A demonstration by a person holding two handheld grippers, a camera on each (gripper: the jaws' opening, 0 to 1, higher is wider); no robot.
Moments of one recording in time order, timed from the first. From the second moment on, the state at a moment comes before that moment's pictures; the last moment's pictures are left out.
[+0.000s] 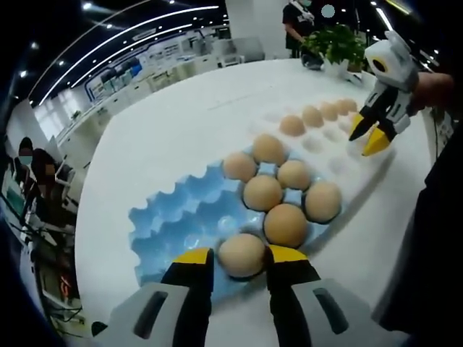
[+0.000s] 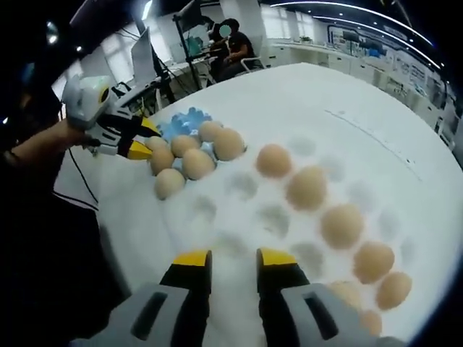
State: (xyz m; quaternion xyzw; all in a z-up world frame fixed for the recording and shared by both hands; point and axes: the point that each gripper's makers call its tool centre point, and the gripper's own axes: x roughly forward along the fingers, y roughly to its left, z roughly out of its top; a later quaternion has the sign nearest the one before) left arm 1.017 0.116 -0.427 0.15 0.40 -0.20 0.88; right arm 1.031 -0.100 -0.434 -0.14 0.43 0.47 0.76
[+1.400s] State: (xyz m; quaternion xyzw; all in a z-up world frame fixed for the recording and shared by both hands) left arm 1.020 0.115 -0.427 0.15 0.38 -0.22 0.88; right arm 1.130 -0.095 -0.439 -0.19 0.35 0.43 0.81
